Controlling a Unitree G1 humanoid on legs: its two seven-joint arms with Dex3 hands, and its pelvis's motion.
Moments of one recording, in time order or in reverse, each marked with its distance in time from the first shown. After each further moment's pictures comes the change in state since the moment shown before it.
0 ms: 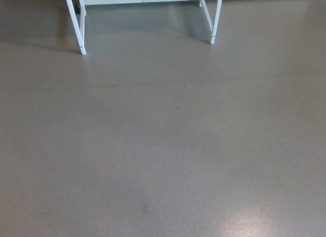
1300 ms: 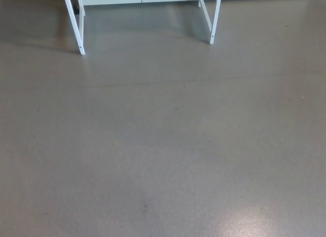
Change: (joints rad) left_arm -0.013 0.009 -0.004 0.034 0.001 0.000 0.001; right_arm 0.009 -0.007 0.109 -0.008 -0.016 -0.030 -0.028
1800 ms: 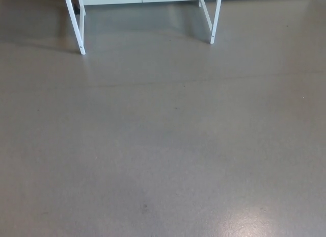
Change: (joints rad) left_arm -0.007 0.000 0.002 0.004 0.000 0.000 0.008; right_arm 0.001 -0.013 0.015 0.000 -0.013 -0.005 -0.016
